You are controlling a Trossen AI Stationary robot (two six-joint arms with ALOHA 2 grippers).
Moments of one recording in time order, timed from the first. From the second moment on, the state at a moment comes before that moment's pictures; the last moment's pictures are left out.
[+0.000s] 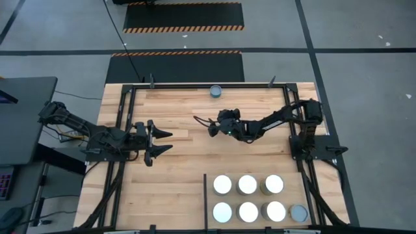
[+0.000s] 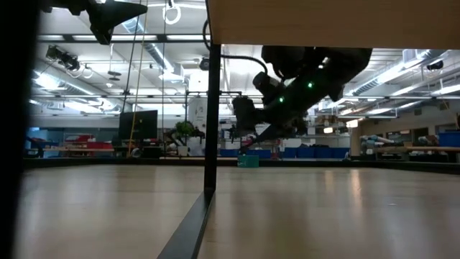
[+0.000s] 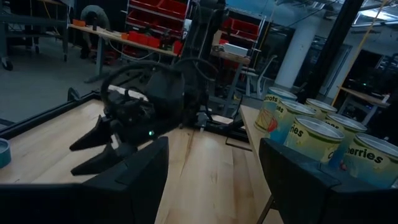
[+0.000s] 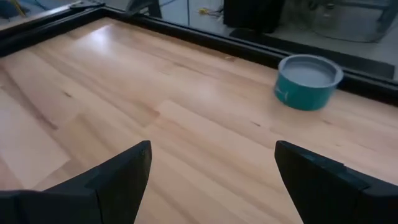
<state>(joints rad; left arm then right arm) -0.40 0.69 0.39 0.33 -0.52 -0.28 -0.08 1.87 0.84 0.48 0.72 0.48</state>
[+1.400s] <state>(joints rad) -0.40 0.69 0.39 0.33 -0.52 -0.28 -0.29 2.11 0.85 0.80 0.57 0.31</state>
